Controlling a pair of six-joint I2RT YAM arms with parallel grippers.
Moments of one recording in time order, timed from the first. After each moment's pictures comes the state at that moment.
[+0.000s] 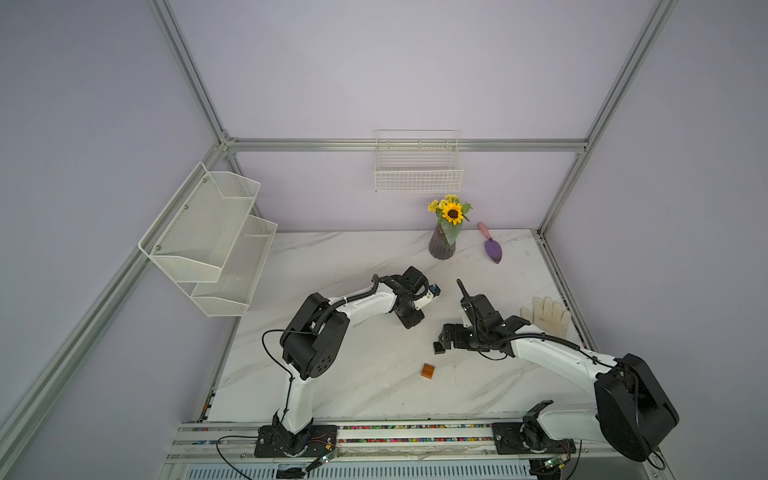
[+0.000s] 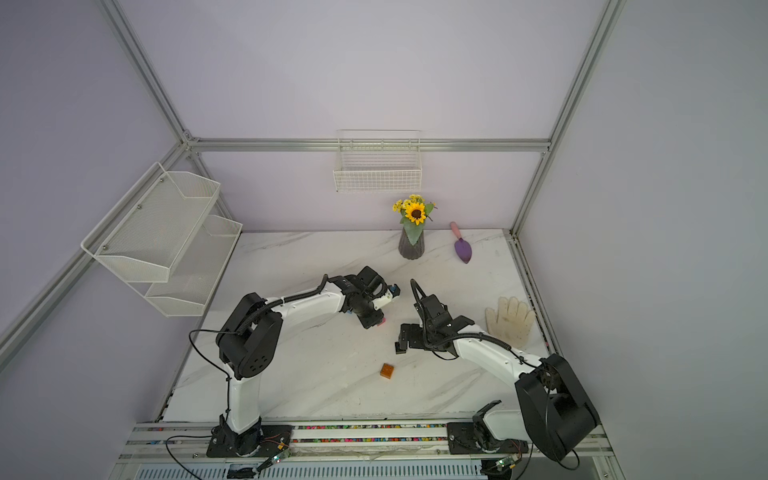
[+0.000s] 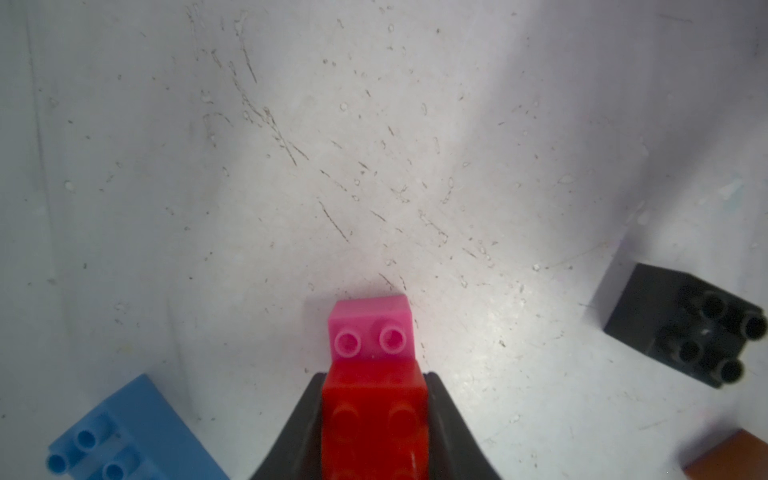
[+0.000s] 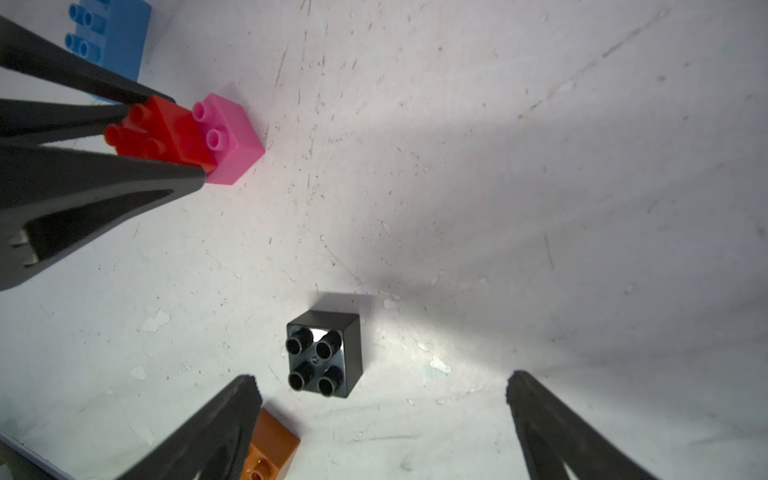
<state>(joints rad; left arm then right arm) -0.71 2.00 1.46 -0.63 0.06 0.29 0.52 1.34 0.71 -0.44 -0.11 0.58</state>
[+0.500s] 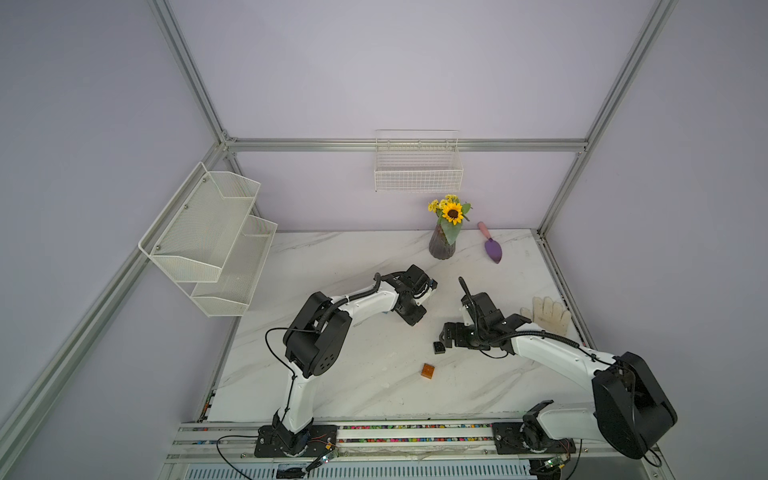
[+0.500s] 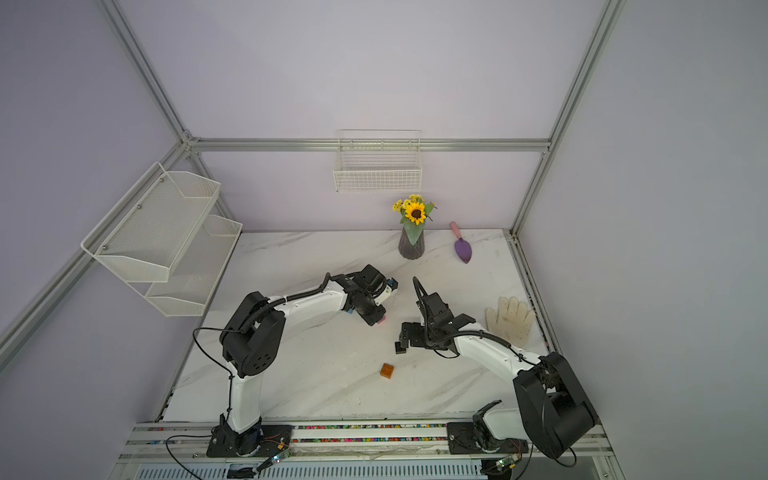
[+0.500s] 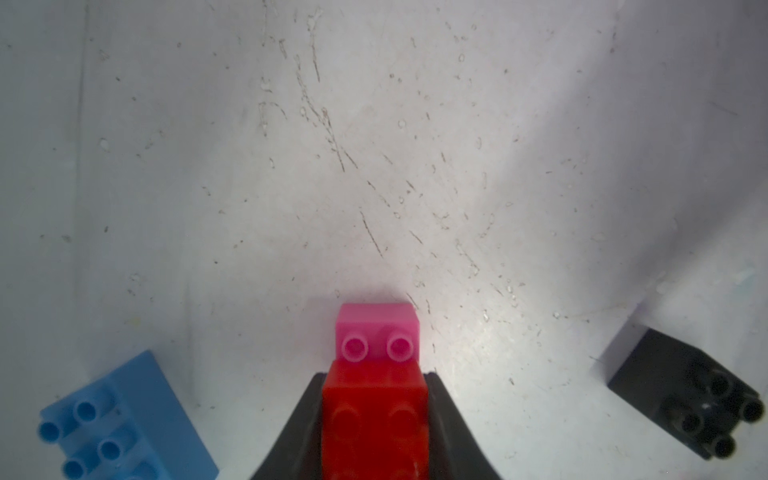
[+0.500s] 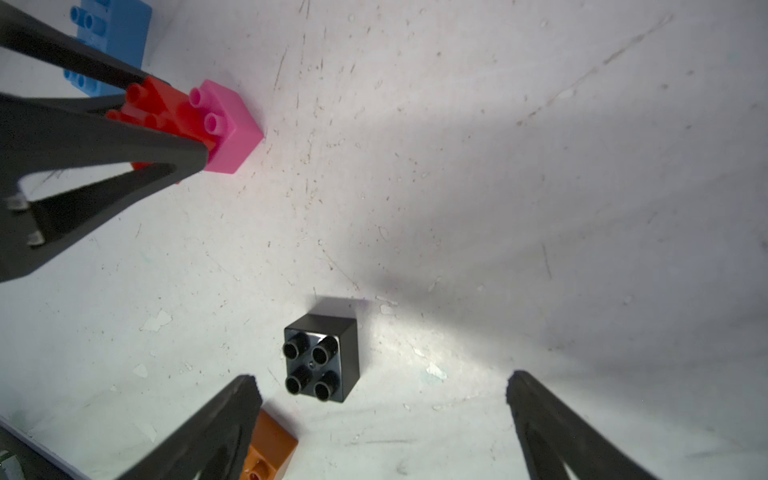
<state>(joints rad) -0.71 2.03 1.50 -0.64 0.01 0.12 0.49 1.35 0.71 -0.44 -0.14 0.55</state>
